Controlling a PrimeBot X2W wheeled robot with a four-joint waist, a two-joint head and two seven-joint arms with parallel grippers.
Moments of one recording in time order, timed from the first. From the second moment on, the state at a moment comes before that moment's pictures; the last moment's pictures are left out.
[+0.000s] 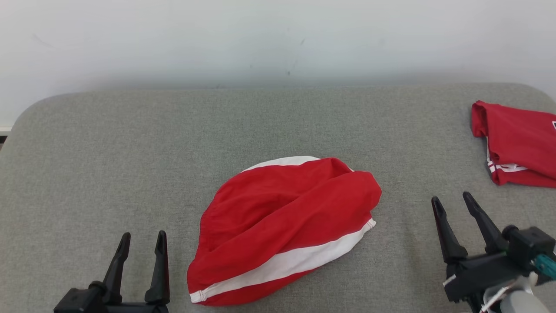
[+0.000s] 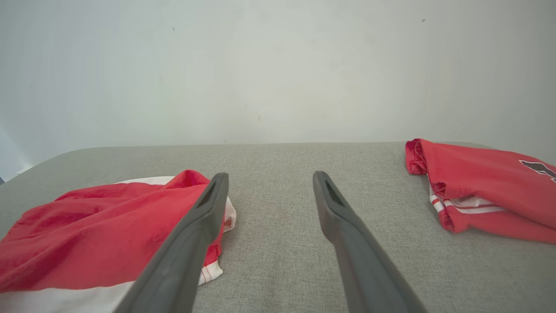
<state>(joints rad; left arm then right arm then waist) 0.00 0.05 0.01 0.08 -0.24 -0.13 -0.26 -0.21 -0.35 0.22 0.33 0.46 0.13 -0.26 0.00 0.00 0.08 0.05</state>
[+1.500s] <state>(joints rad) 0.01 0.16 -0.30 0.27 -0.29 -0.13 -0.26 -0.17 -0.26 0.24 0.49 0.39 0.13 -0.26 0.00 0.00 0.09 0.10</state>
